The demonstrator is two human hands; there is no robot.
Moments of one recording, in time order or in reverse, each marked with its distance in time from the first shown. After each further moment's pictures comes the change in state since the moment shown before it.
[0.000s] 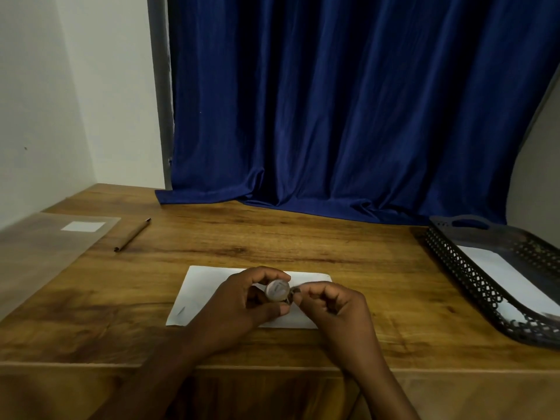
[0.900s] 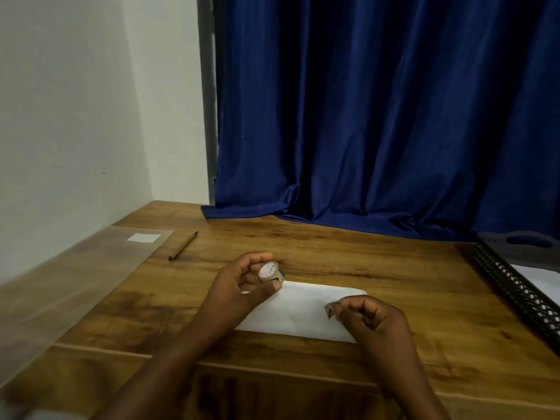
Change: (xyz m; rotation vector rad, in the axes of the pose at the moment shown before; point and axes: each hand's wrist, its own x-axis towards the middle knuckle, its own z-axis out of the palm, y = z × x) left_hand -0.009 -0.009 -0.049 -0.014 0.355 0.009; right_hand -0.002 -0.008 -0.005 -0.125 0.017 0.035
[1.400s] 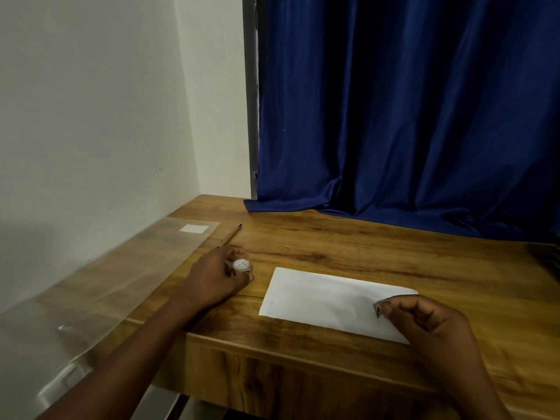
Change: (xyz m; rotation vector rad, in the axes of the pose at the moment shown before) left_hand -0.004 -0.028 -0.107 0.596 0.120 -0.215; right_hand 0.002 0.005 0.002 0.027 -0.043 -0.026
